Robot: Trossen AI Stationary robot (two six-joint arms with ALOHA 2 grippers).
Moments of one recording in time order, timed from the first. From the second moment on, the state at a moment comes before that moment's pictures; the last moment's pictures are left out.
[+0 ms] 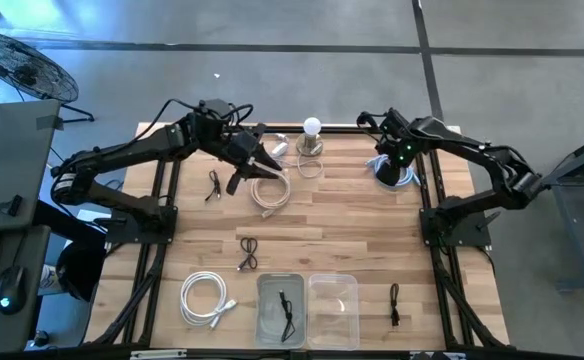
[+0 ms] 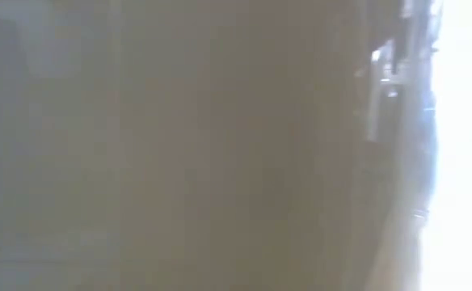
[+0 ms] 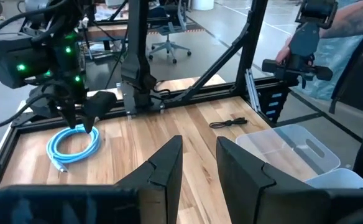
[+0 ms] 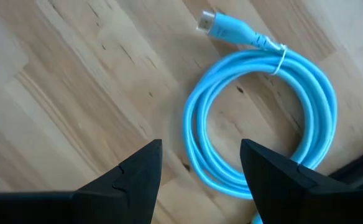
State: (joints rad) left arm 0.37 1.25 1.21 -0.24 0.68 0.21; right arm -0.86 1.35 0.90 -0.97 -0.07 -0.18
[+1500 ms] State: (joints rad) left arm 0.37 1.25 1.21 -0.25 0.67 0.21; right arm -0.78 1.59 0.73 -0.76 0.00 -0.21
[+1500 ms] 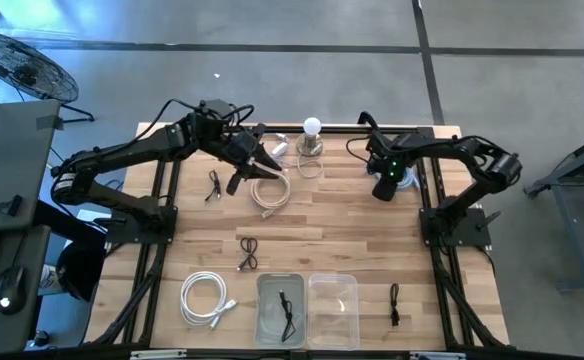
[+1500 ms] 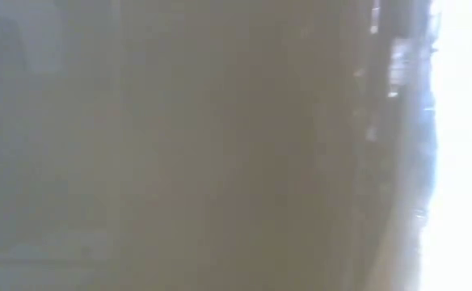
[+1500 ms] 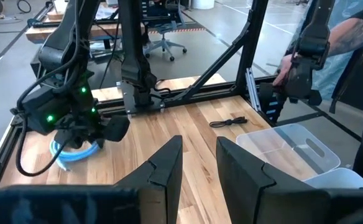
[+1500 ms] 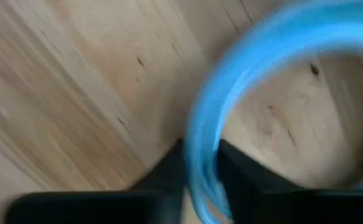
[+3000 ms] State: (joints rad) left arm 0.29 1.21 1.20 0.12 0.81 0.15; right arm 0.50 1.14 1.19 -0.54 0.11 0.60
